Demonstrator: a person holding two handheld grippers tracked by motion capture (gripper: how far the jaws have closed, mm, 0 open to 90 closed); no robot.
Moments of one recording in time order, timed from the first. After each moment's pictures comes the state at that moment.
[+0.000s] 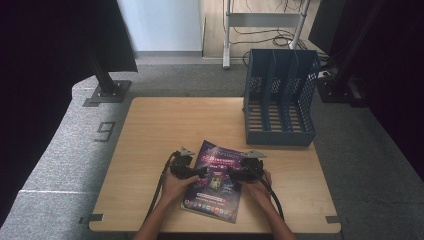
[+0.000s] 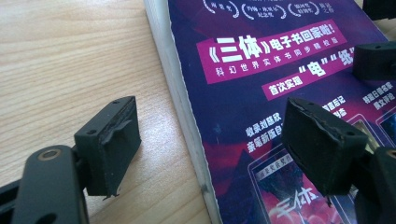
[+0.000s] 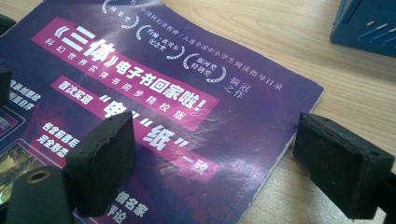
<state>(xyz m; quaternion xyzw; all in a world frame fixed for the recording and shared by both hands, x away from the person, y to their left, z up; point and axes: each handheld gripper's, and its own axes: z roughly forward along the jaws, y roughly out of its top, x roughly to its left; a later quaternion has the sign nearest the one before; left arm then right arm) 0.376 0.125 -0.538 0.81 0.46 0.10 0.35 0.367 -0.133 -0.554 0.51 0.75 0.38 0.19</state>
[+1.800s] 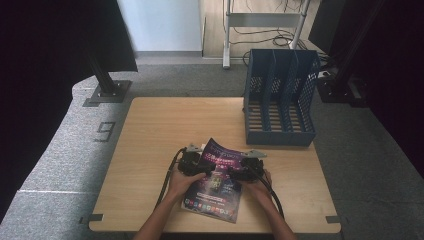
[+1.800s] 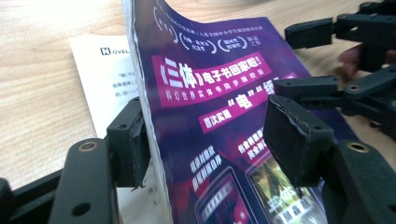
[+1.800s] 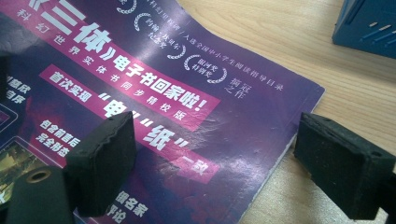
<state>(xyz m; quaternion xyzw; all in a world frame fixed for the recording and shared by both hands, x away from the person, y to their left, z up) 0.381 0.100 -0.521 0.82 0.42 0.06 0.39 0.368 -0.134 -0.554 0.50 0.76 0.38 0.18</state>
